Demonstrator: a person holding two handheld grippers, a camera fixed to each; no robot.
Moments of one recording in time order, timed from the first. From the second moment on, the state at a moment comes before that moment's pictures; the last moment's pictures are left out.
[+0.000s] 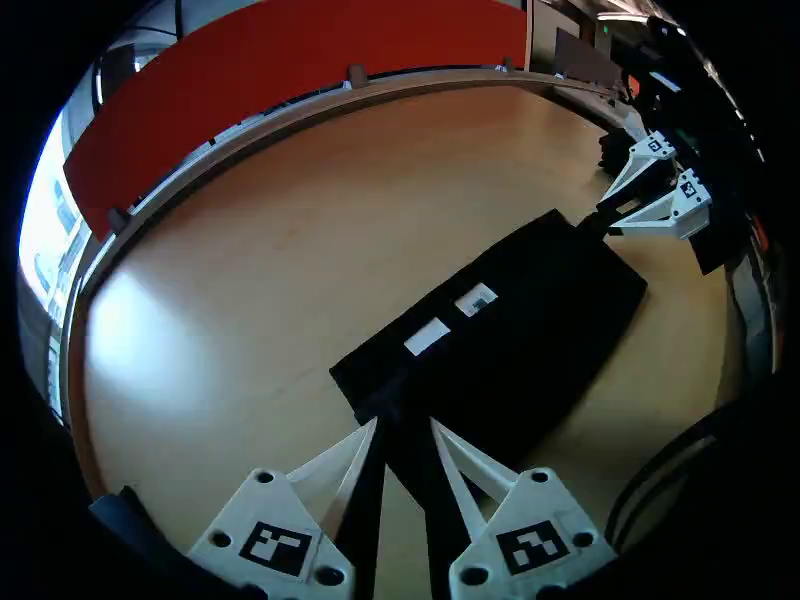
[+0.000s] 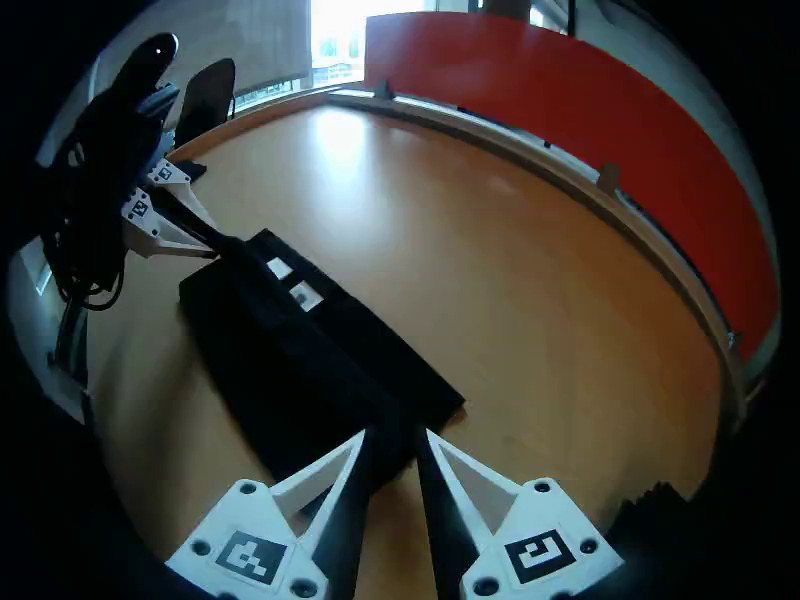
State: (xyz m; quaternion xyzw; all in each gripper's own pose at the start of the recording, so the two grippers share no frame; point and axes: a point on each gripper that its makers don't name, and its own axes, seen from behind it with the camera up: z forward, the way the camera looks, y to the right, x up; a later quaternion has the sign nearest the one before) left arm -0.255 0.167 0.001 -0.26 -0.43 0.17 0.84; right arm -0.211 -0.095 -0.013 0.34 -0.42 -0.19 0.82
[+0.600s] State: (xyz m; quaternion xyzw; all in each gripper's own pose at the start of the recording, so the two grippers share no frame) left arm -0.260 0.158 0.023 -0.25 -0.42 0.19 0.85; right arm -0.220 -0.088 0.006 0.31 -0.41 -0.20 0.83
